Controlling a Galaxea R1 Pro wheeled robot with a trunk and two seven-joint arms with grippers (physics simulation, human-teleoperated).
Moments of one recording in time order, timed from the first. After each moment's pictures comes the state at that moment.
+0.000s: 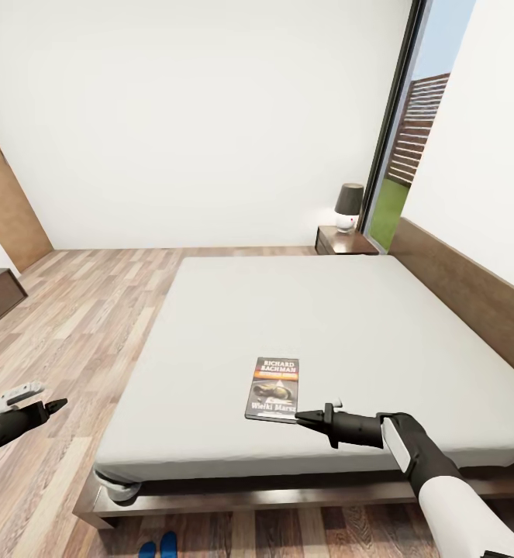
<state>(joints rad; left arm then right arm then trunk) -0.37 0.54 0.23 -1.09 0.62 0.62 -0.13 -0.67 -0.07 -0.20 -0.60 -0.19 1.04 1.06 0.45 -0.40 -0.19</state>
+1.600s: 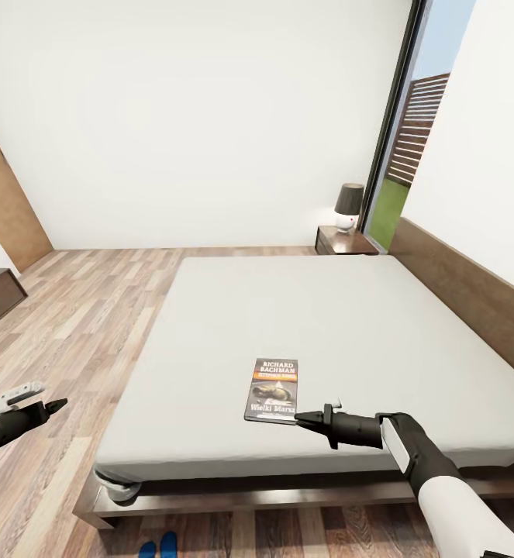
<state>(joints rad) -0.37 0.54 0.23 -1.09 0.61 0.62 -0.13 -0.67 -0.07 -0.20 -0.60 -0.18 1.04 1.06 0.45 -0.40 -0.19</state>
